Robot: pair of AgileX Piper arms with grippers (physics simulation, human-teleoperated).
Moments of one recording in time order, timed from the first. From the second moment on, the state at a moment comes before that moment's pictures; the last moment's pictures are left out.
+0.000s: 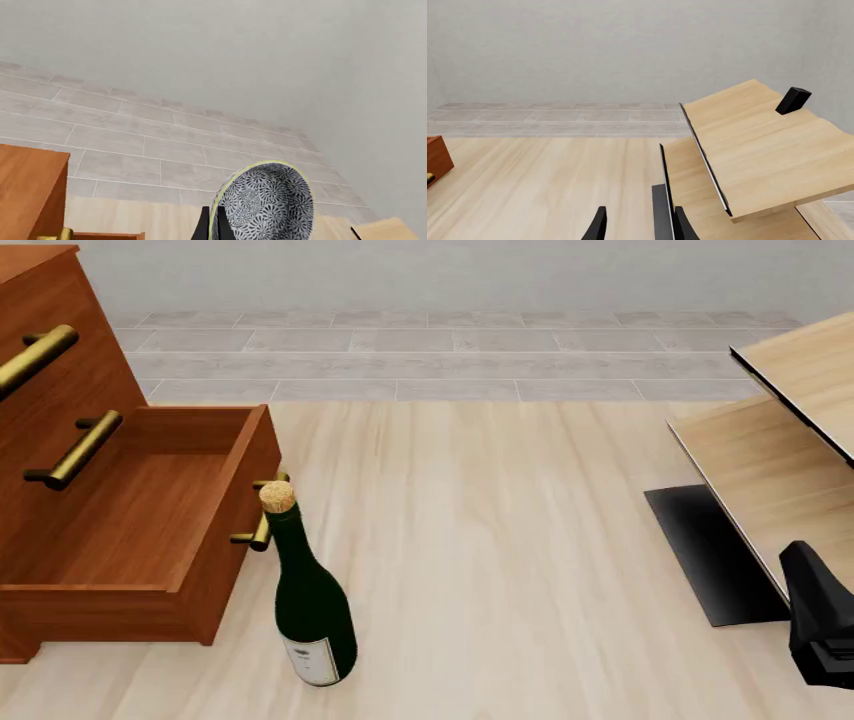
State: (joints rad) left arm -0.20 1.04 -1.29 0.32 -0.36; right arm 0.00 0.01 0.00 0.00 0.00
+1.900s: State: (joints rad) left arm 0.43 0.93 -1.37 0.41 -0.96; right arm 0.00 0.01 0.00 0.00 0.00
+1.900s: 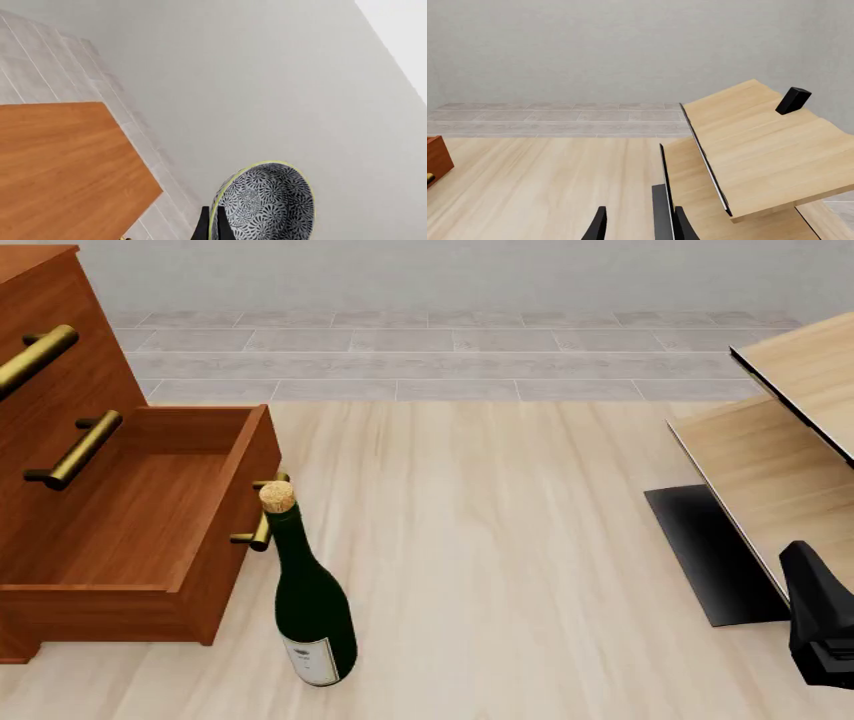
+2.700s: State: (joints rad) left arm 0.57 1.02 -1.55 0.70 -0.86; right arm 0.00 0.01 0.00 0.00 0.00
